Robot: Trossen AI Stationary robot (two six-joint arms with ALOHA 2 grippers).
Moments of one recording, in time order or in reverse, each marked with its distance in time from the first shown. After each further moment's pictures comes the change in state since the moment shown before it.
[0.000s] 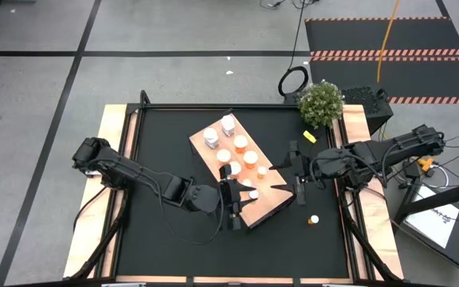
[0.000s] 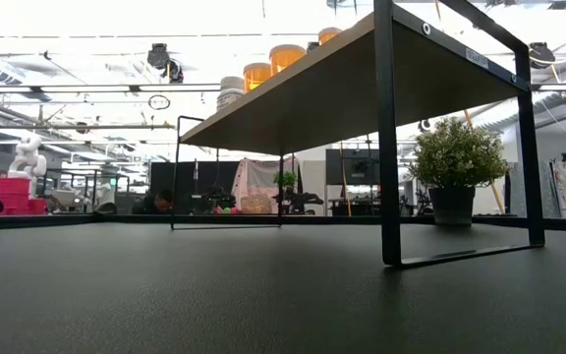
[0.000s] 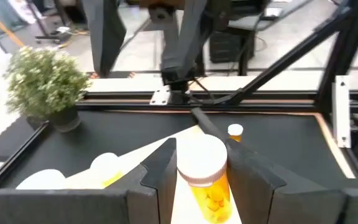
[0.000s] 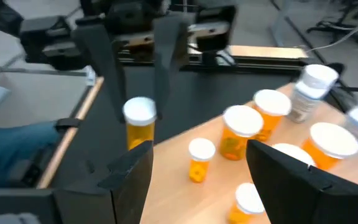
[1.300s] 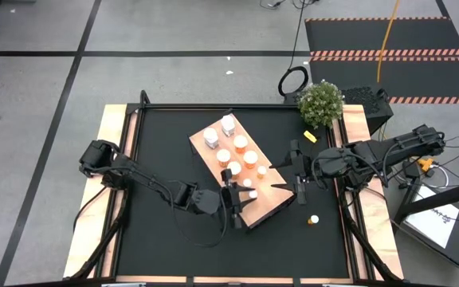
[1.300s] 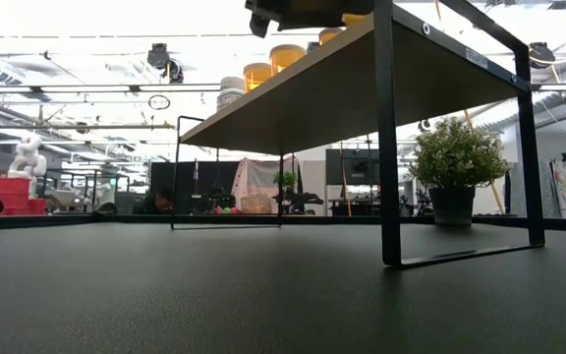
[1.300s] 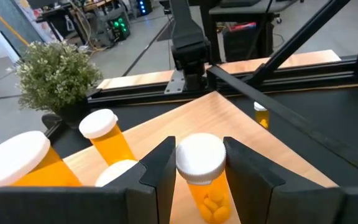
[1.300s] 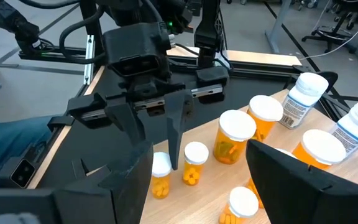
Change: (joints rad) left arm 0.016 0.074 -0.266 0.400 -0.051 0.147; right arm 0.000 -0.008 0.000 0.004 0.013 -0.045
